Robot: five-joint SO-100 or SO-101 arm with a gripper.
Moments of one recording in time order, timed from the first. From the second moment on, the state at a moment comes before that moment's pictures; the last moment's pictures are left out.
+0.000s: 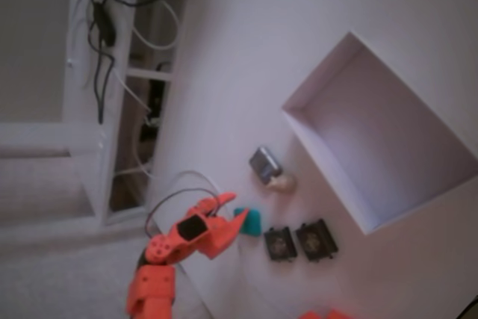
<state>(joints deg) 12.0 92.9 116.4 59.2 -4.0</state>
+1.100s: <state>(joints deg) 3.0 111.5 131.8 66.8 -4.1</state>
